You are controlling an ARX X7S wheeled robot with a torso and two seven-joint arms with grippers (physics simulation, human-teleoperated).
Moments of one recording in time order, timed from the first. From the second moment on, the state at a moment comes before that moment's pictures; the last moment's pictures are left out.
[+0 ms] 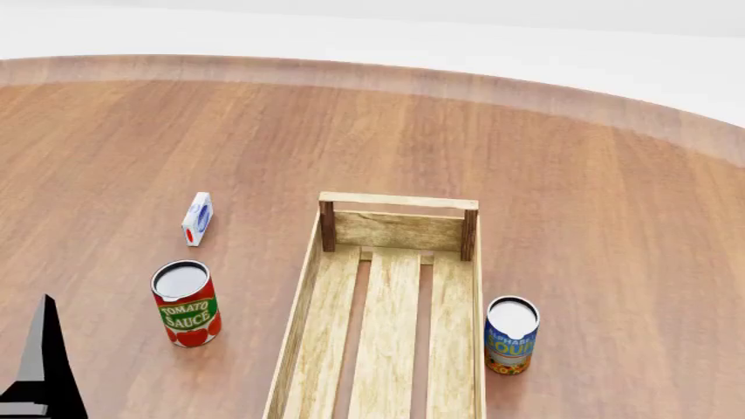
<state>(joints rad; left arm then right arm) 0.09 -0.30 0.04 0.70 -0.34 -0.22 -0.27 -0.41 0.83 -0.05 -0.64 0.50 0.17 -0.36</state>
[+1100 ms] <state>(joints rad) 0.09 -0.32 0.07 0.69 -0.35 -0.20 -0.28 0.15 1.03 -0.35 -0.66 0.53 0.81 -0.52</state>
